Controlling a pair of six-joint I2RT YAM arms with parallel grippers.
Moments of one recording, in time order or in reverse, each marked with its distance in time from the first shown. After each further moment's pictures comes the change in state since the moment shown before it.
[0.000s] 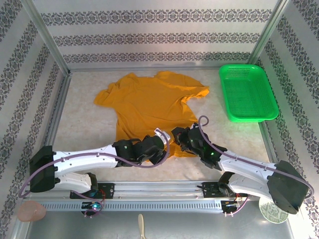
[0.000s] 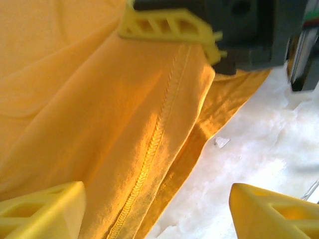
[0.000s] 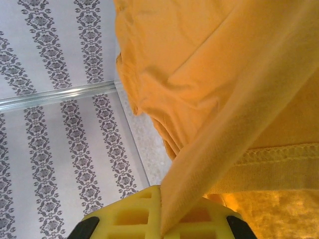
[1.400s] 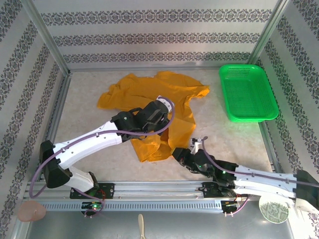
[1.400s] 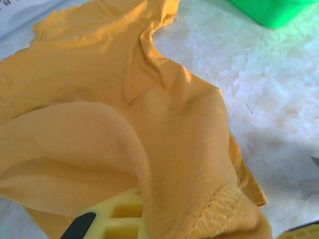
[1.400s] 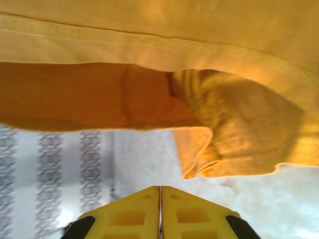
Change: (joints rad) left arm 0.198 0.161 0.540 -0.292 0.010 0.105; right arm 0.363 -0.319 -0.167 -0.173 0.178 -0.241
